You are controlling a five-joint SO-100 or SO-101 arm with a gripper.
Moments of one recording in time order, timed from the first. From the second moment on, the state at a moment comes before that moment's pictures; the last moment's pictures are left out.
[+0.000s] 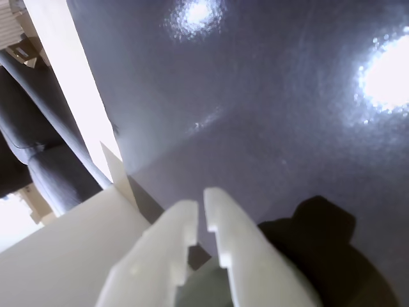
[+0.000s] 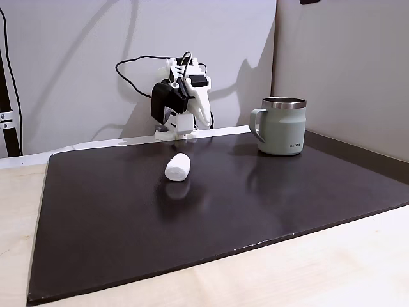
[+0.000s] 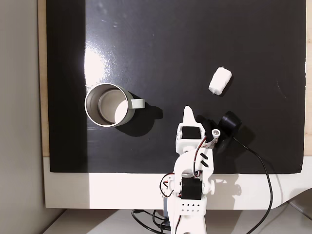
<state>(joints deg) 3.4 181.6 172.6 44.2 -1.6</state>
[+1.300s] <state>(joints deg) 24.0 92.0 79.3 90.2 -68.3</state>
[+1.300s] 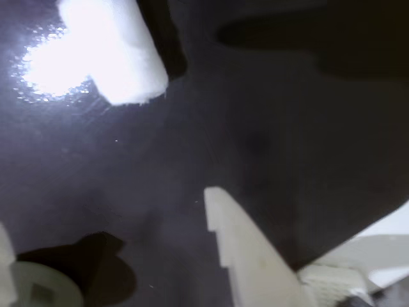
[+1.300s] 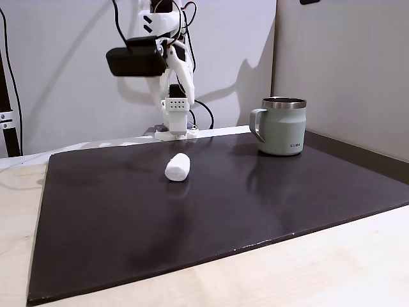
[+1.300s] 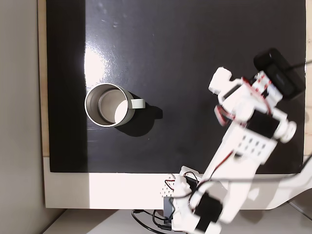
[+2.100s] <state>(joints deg) 26.0 47.8 43.1 99.1 -75.7</state>
